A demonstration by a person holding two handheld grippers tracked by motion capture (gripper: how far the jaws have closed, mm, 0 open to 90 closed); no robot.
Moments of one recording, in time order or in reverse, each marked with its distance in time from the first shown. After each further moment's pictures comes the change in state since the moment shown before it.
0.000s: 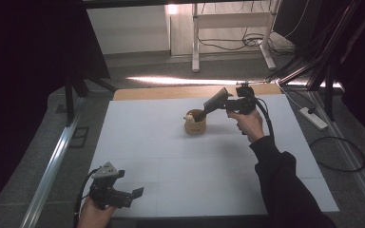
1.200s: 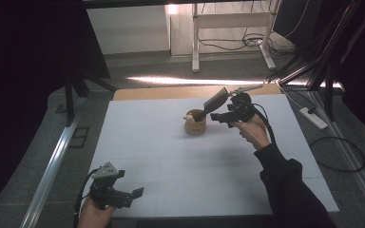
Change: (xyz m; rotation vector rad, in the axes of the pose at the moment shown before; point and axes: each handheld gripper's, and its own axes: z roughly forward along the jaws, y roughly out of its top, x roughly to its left) left arm 0.000 0.000 0.000 0.001 -0.001 0.001; right arm 0.028 -0.017 -0.014 0.071 -0.030 -0.237
